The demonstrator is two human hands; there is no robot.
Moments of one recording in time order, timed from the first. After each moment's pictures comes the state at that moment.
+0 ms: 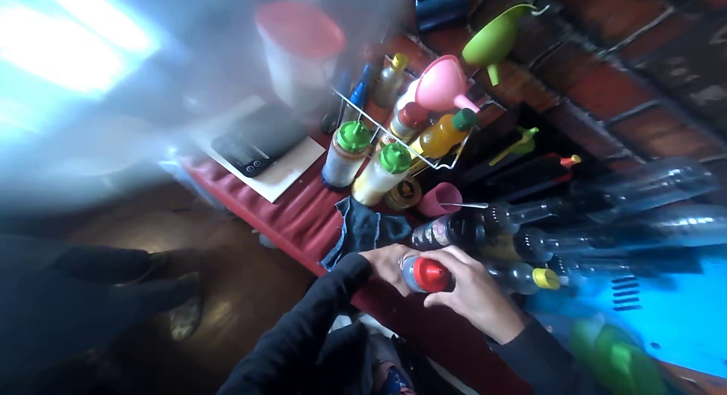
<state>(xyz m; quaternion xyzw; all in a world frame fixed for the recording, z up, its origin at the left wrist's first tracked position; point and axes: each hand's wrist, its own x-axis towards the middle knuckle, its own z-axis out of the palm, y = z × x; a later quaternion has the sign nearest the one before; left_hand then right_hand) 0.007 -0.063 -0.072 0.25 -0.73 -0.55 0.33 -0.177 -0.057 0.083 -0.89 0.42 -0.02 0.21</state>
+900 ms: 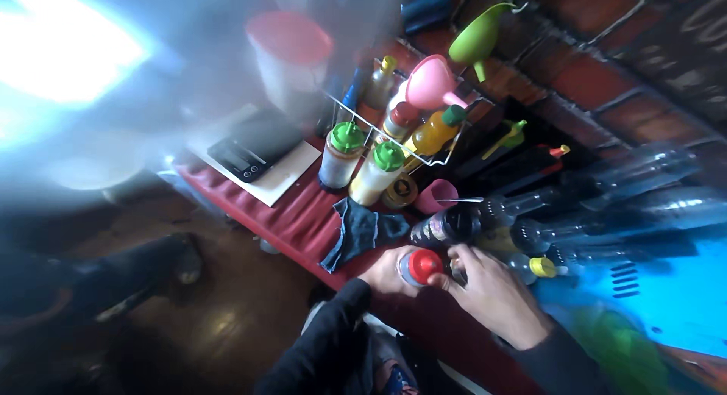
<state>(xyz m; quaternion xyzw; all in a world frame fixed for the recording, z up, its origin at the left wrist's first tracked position) -0.014 -0.028 -0.085 0.36 -0.60 -0.56 0.46 -0.181 -0.048 0.109 -0.86 0.50 0.06 0.06</state>
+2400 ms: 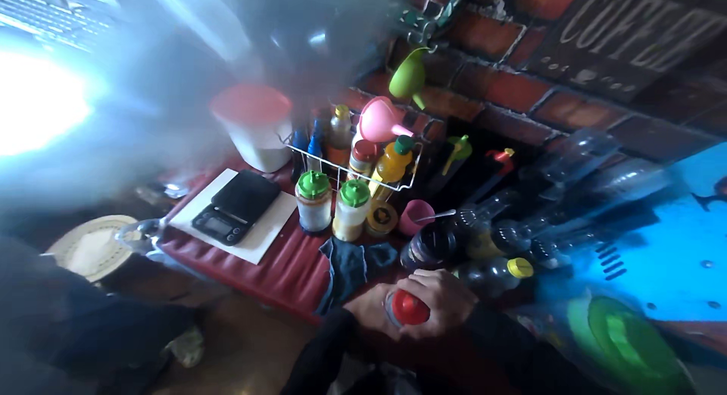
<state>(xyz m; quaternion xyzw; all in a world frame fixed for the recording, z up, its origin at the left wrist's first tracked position) 0.017 -0.033 -0.070 0.29 -0.69 -0.58 0.31 -0.187 -0.080 0.027 -0.97 0.18 -0.10 0.11</state>
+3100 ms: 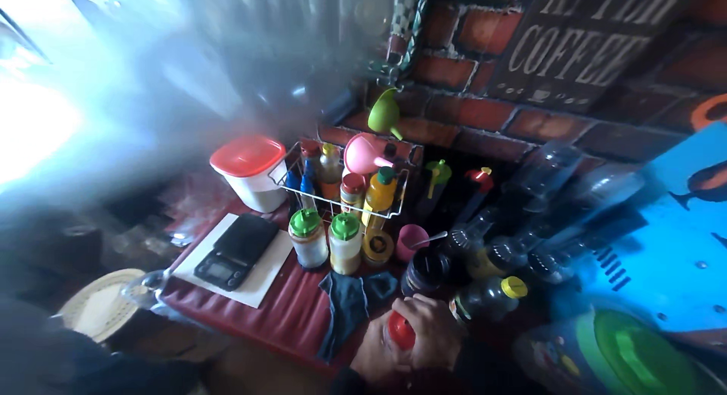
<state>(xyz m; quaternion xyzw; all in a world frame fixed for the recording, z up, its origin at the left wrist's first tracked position) 0.000 -0.007 -0.074 0.43 -0.61 -0.50 0.43 -0.163 -0.055 0.012 -0.92 0.35 -0.17 0.04</state>
